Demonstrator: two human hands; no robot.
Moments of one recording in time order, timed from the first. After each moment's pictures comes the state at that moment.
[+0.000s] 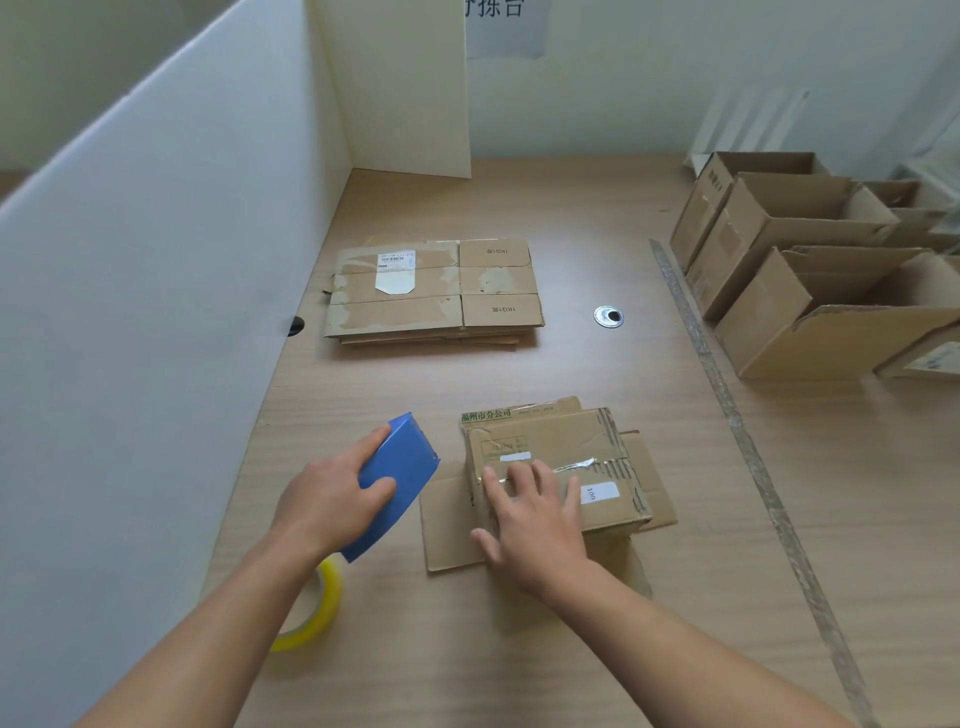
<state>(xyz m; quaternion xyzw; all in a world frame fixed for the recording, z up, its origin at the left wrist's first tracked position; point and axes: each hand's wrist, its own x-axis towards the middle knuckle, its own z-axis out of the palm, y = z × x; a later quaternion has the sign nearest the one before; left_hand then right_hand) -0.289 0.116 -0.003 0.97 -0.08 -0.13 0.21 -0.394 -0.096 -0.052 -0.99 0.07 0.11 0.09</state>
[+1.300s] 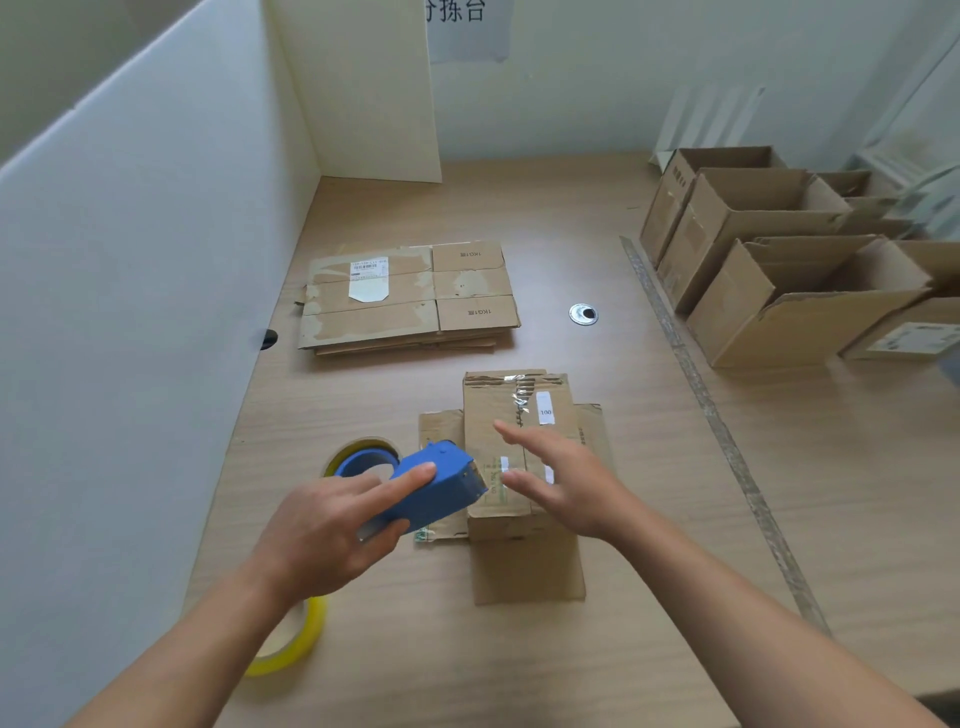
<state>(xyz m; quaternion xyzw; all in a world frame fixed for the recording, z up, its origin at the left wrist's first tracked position) -0.302 0.117 0.007 0.84 -0.49 0.08 0.22 -0.386 -0.172 -0.001 -0.91 0.01 0.04 0.41</state>
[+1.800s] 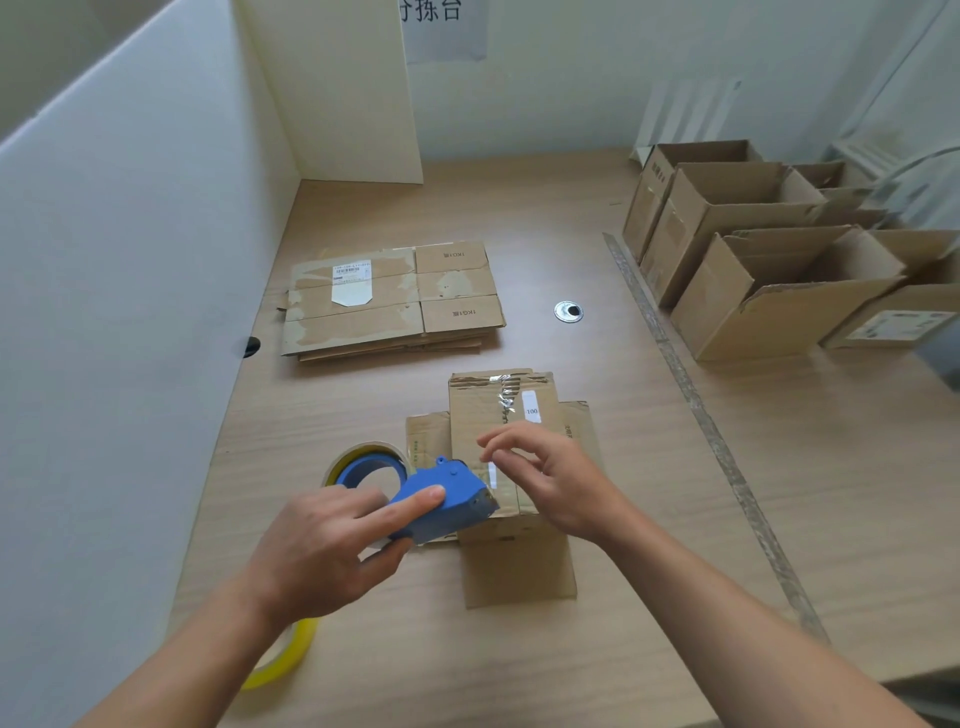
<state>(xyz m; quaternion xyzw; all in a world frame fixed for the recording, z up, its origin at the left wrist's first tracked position) -0.312 0.105 0.020 0.80 -0.56 0.12 0.20 -0.391 -0.159 0.021 -0.81 0.03 -0.02 0.58</state>
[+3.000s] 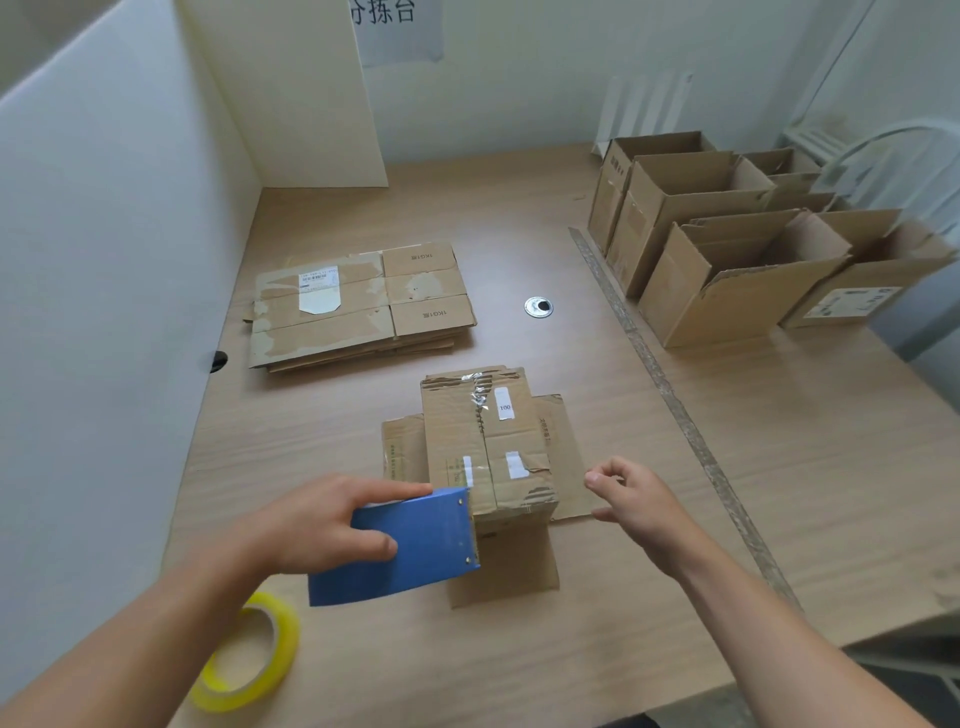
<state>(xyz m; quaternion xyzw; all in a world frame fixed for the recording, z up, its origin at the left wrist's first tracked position) -0.287 0.070 0.052 0.82 -0.39 -0.37 0.18 -0.457 -0.230 -0.039 -0.70 0.35 -0.01 0.62</state>
